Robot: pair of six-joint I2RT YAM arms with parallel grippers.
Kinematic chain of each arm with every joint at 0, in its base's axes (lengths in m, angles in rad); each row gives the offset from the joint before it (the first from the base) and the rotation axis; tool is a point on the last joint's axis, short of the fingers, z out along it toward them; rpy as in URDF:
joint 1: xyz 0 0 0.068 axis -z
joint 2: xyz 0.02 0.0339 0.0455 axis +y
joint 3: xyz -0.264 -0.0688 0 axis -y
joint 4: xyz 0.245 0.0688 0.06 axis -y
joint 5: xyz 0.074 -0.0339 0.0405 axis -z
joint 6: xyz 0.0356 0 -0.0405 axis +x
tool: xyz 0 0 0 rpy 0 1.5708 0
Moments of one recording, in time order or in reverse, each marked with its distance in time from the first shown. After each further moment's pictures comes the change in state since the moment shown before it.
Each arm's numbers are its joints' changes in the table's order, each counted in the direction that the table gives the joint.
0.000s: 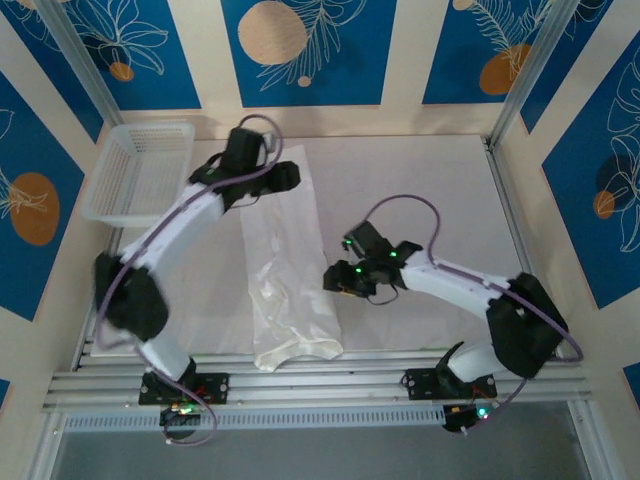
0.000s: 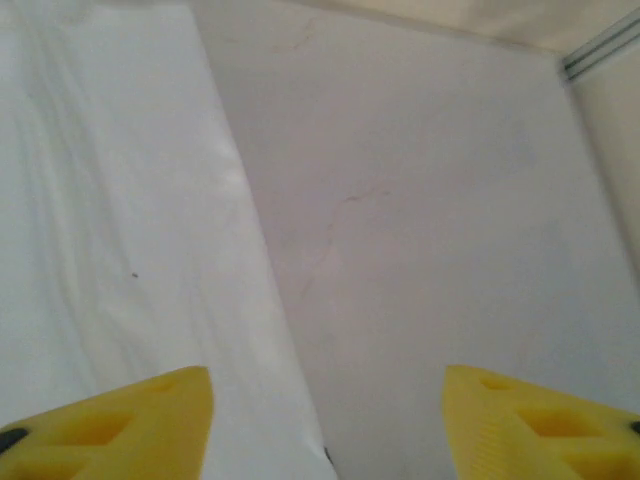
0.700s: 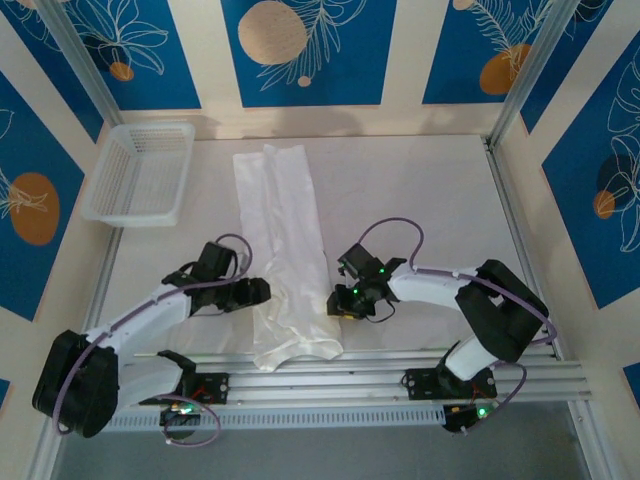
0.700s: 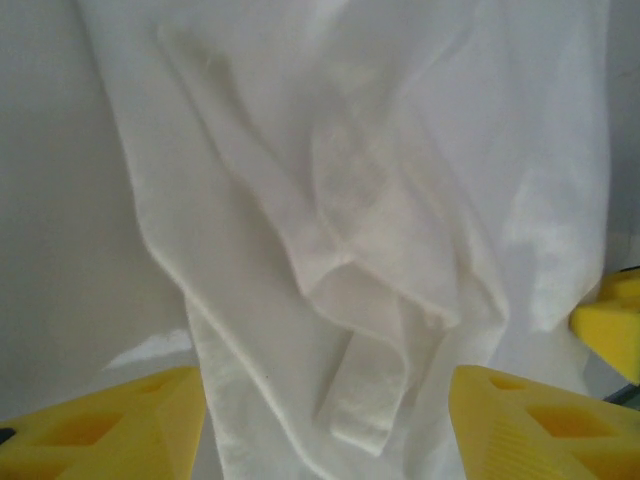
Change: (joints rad) left arm -0.013 -0.478 -0.956 0.080 0.210 -0.138; right arm -0.072 0.157 -0.105 0.143 -0.082 0.032
